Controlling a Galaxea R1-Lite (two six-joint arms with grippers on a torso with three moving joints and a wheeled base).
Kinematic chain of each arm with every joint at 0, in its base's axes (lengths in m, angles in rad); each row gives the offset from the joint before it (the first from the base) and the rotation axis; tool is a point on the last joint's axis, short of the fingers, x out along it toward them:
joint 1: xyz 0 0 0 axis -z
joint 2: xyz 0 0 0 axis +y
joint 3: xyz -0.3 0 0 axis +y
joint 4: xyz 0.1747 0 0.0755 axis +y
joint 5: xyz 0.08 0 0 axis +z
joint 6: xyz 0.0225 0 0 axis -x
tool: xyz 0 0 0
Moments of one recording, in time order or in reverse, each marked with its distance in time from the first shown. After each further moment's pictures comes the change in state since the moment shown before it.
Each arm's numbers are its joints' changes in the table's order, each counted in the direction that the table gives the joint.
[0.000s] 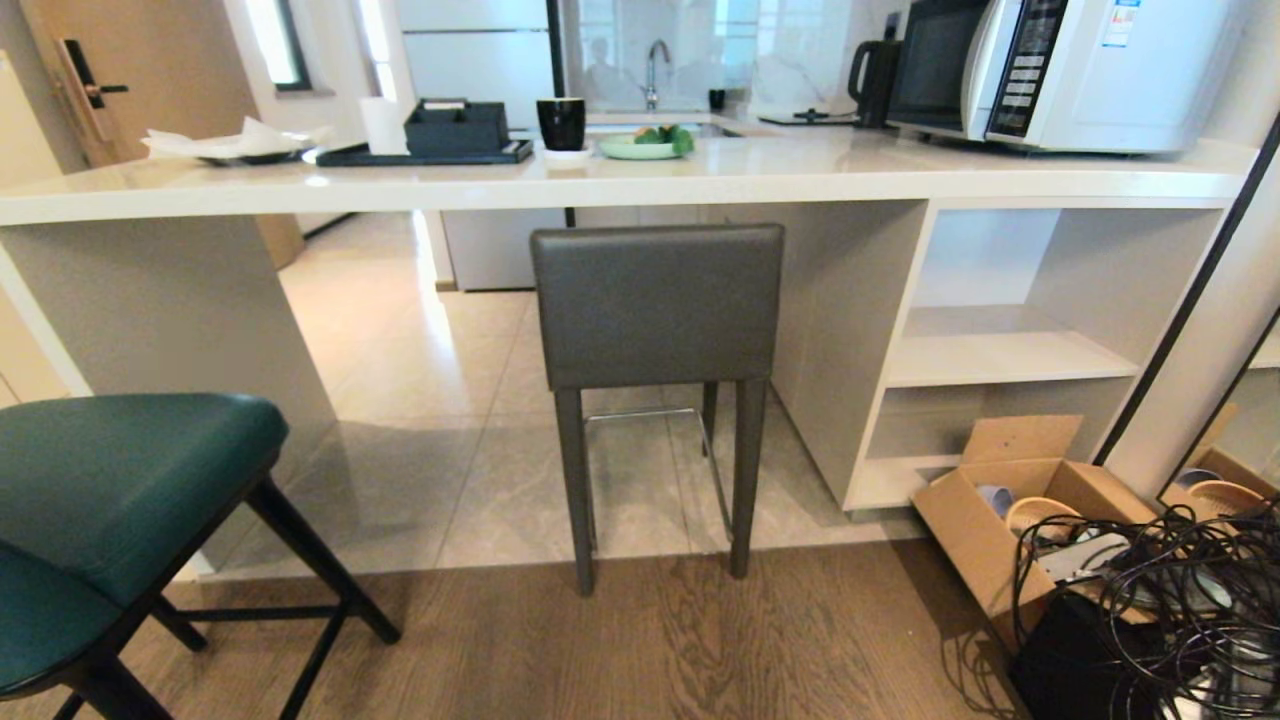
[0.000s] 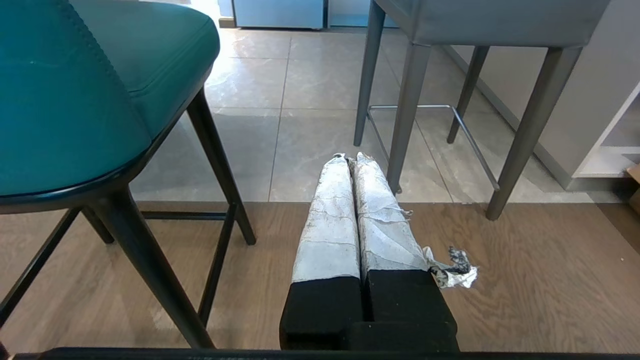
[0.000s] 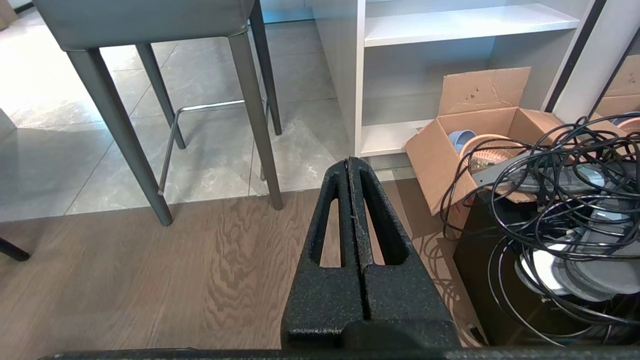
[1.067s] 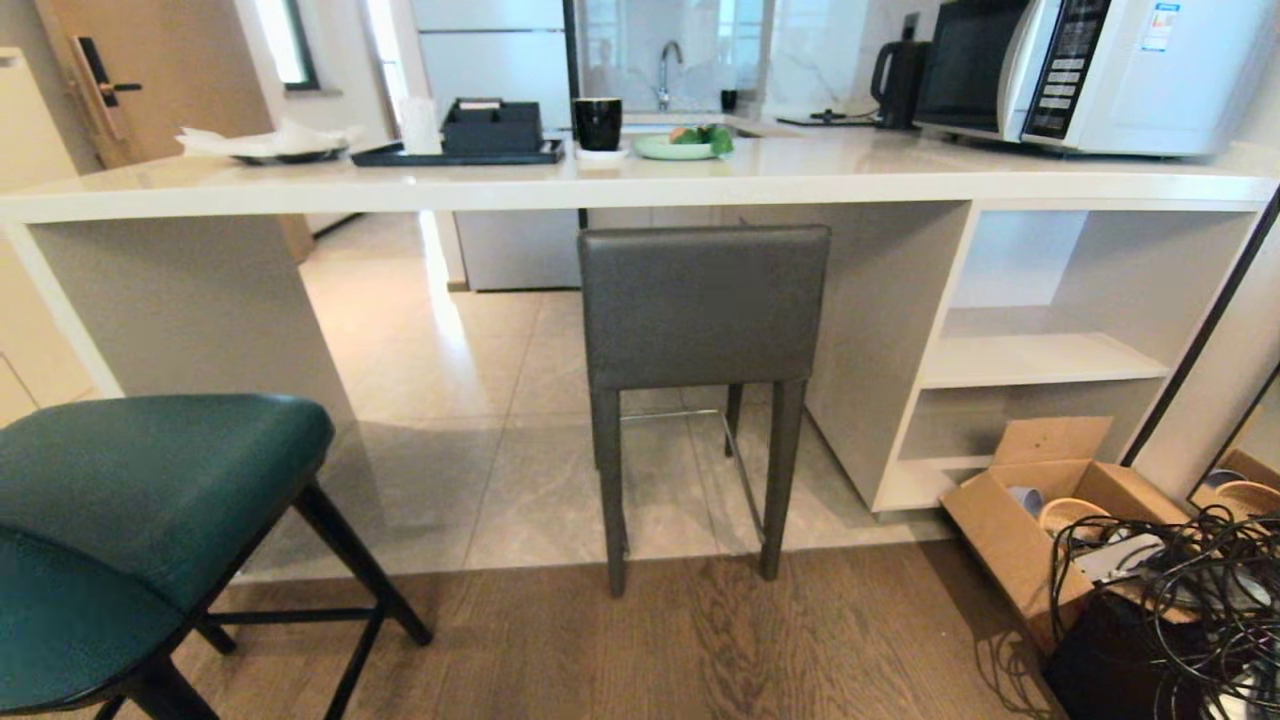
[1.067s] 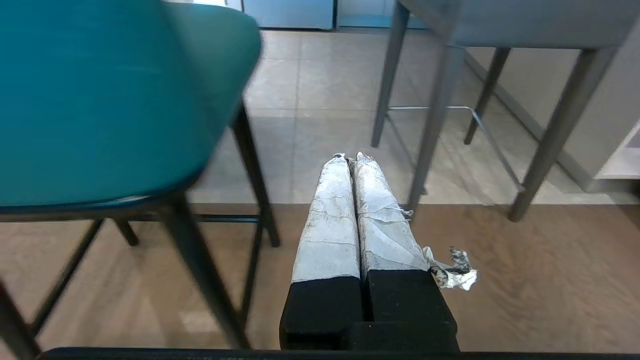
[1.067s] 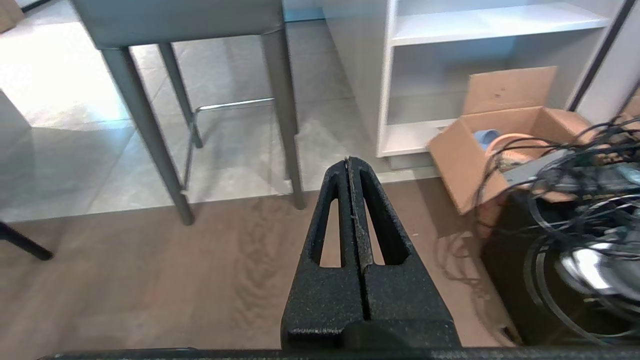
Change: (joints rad) left arm 0.000 0.001 0.000 0.000 0.000 0.000; right arm 0.000 0.000 0.000 0.000 0.000 0.000
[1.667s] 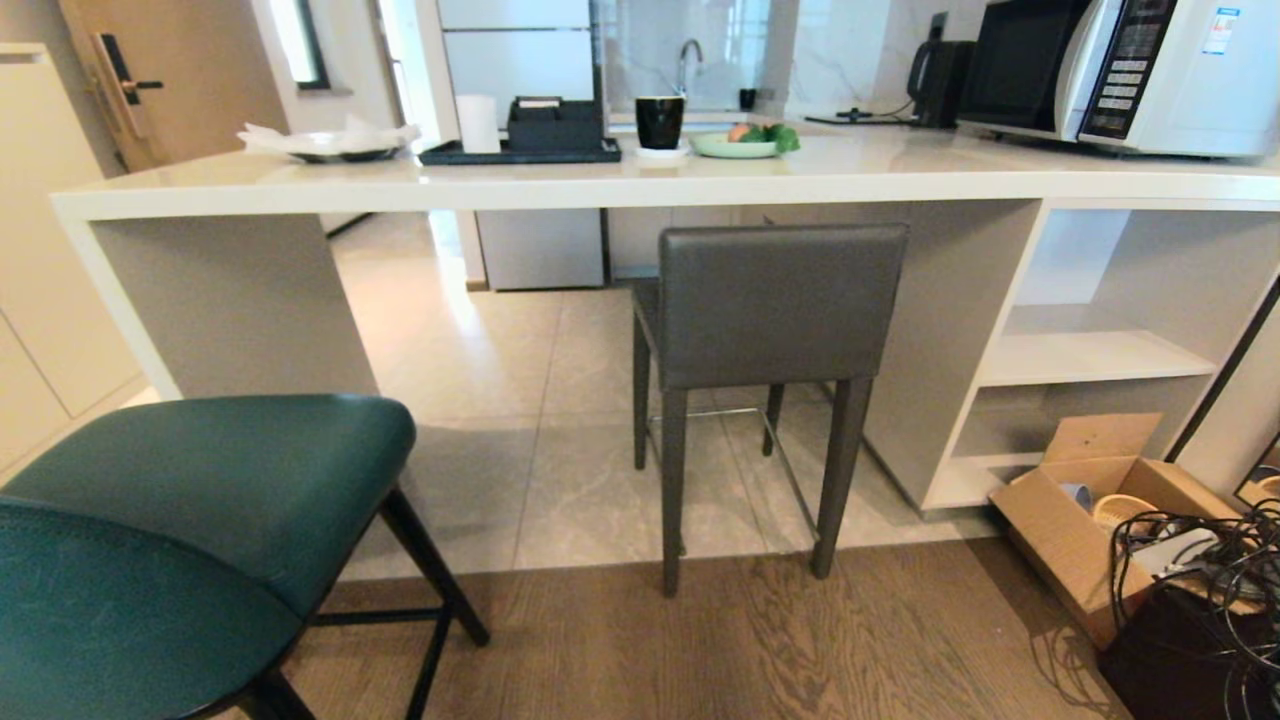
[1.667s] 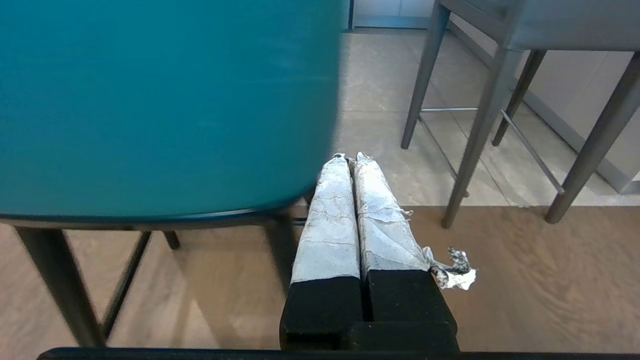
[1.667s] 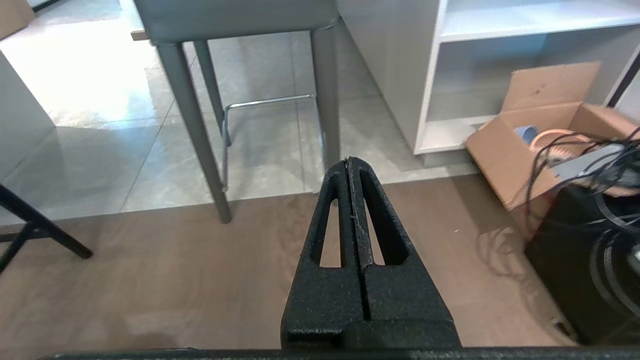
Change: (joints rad) left arm 0.000 0.000 0.000 0.000 0.000 0.000; right arm 0.000 0.000 0.000 0.000 0.000 0.000
